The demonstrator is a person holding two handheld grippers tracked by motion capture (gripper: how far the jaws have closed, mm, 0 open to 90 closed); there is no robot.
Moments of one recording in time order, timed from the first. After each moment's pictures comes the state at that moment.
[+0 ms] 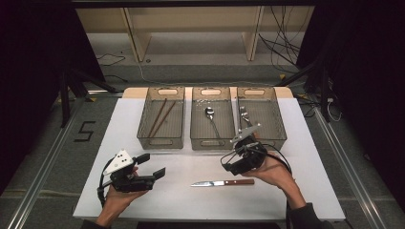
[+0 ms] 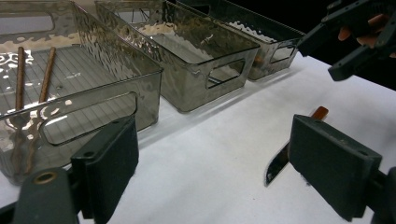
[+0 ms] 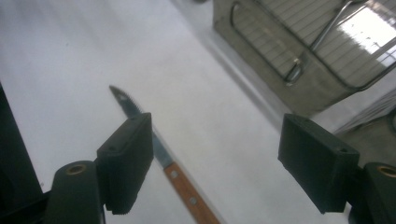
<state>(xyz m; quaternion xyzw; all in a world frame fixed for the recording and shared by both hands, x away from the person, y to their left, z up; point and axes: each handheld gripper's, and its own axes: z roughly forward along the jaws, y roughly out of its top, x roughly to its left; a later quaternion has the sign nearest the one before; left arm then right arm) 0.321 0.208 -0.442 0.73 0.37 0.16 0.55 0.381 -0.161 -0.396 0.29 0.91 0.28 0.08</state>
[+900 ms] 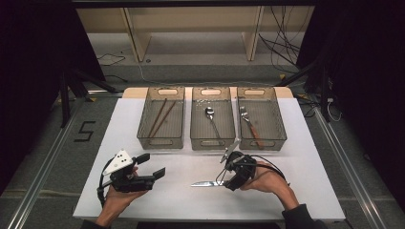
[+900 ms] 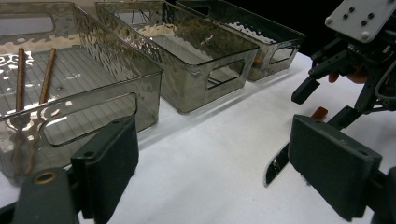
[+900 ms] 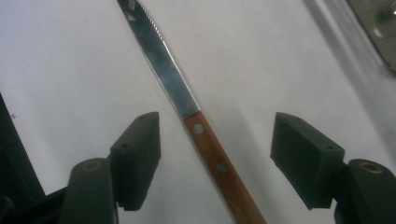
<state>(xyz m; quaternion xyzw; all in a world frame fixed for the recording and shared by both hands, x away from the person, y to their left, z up) 0.321 0.208 -0.442 0.73 0.37 0.16 0.55 0.376 -0.142 -0.440 0.23 0.96 0.16 0.04</state>
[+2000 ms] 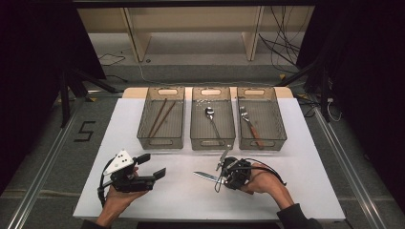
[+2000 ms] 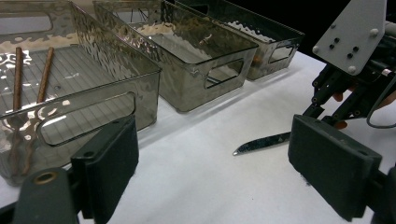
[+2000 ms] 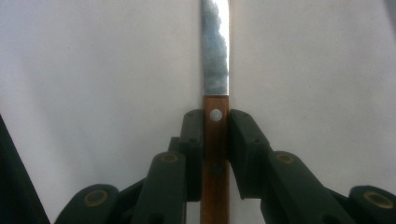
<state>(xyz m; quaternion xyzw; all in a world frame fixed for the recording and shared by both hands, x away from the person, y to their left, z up) 0.321 0.207 -0.442 0.73 0.37 0.16 0.55 0.376 -0.130 -0.457 0.18 0.98 0.11 0.02</state>
